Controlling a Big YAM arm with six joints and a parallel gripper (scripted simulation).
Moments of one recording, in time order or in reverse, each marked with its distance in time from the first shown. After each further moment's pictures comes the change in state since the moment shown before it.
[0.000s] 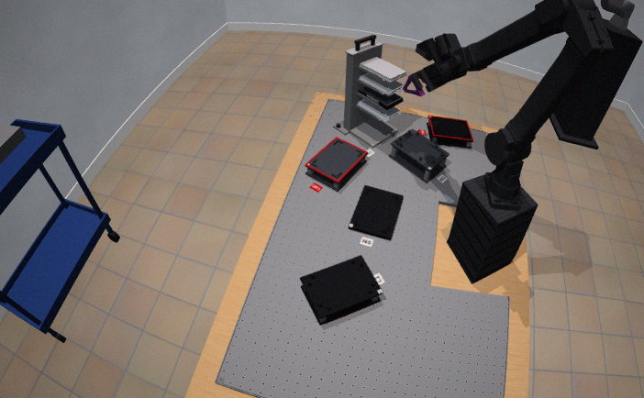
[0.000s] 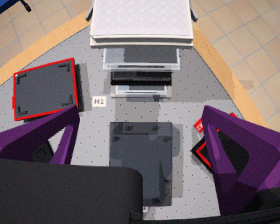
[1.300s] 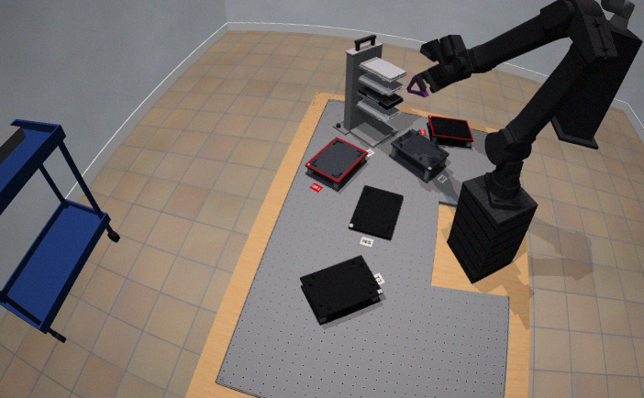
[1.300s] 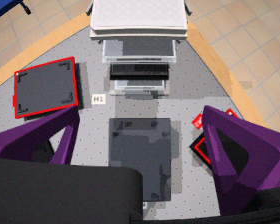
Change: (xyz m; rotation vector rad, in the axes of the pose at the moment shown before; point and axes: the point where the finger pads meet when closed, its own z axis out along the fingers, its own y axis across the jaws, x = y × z) arm 0.006 -0.002 -0.012 0.006 -0.017 0.004
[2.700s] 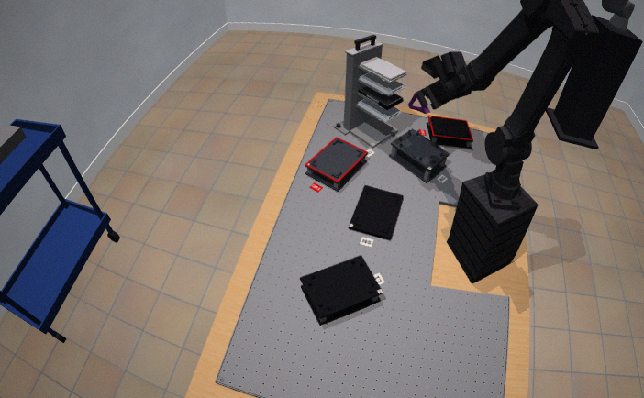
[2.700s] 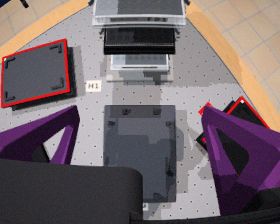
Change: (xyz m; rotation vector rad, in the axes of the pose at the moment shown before) arm 0.046 0.000 0.027 -0.002 0.009 0.000
